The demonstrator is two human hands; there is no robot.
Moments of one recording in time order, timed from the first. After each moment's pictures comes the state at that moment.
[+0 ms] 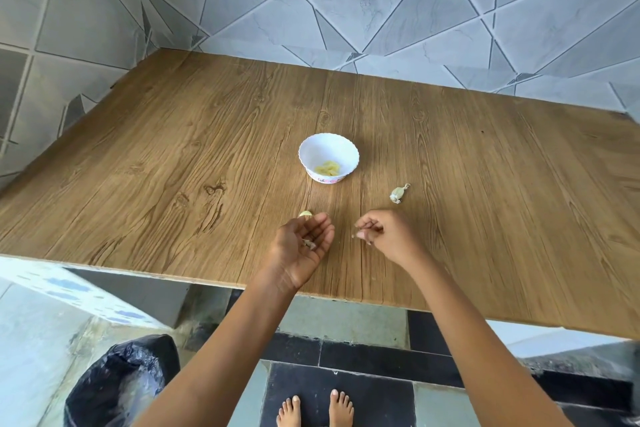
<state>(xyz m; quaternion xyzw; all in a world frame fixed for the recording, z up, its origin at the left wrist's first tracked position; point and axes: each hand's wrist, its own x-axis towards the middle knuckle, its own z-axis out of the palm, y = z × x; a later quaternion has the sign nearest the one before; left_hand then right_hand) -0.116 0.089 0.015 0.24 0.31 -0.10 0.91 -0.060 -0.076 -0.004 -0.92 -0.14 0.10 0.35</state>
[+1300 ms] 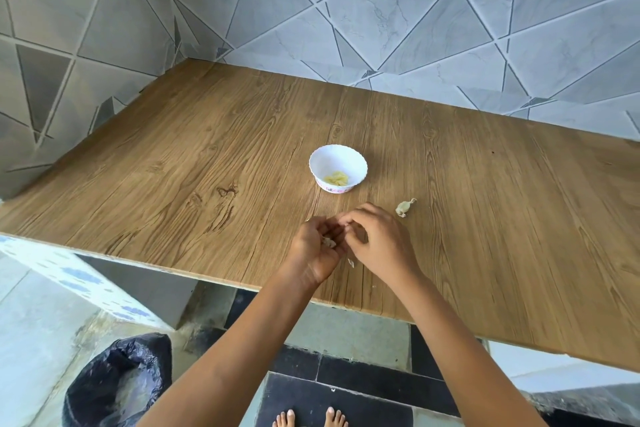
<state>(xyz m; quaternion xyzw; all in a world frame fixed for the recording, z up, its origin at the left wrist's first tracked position) -0.105 0.068 0.026 0.25 0.31 -0.09 0.91 -0.084 -0.050 0.027 -0.91 -0.27 -0.09 0.29</state>
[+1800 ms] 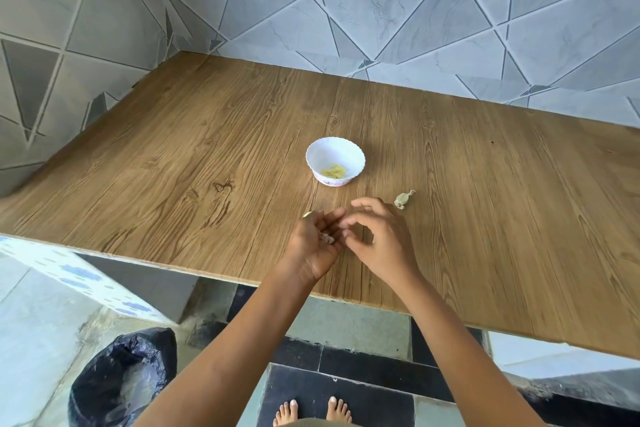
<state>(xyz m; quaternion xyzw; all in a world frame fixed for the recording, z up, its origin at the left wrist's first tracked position) -0.102 0.067 0.016 0.26 0.31 -0.09 0.91 -0.087 -0.058 0.009 -0.91 -0.24 -0.09 0.33</state>
